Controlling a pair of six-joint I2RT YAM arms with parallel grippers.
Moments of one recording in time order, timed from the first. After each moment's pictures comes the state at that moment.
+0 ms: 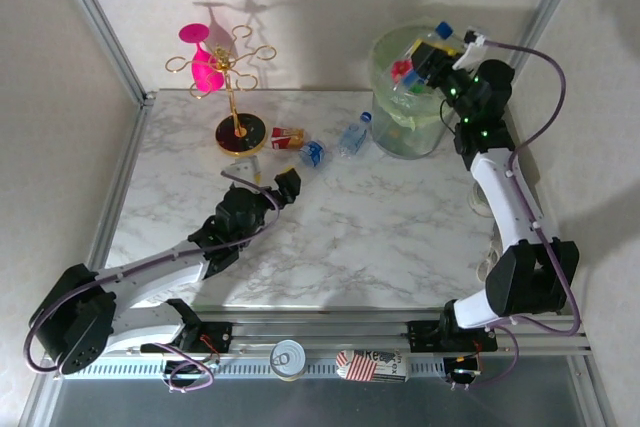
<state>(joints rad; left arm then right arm) -0.69 1.15 0.50 0.46 -0.42 -0.63 0.10 1.49 1.39 0.24 -0.31 0.51</state>
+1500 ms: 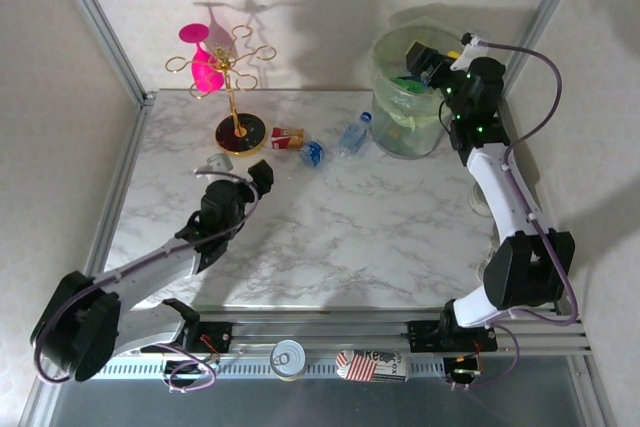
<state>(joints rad) -0.48 1.19 0.51 0.39 -0.37 -0.69 0.14 1.49 1.37 0.13 -0.16 0.41</state>
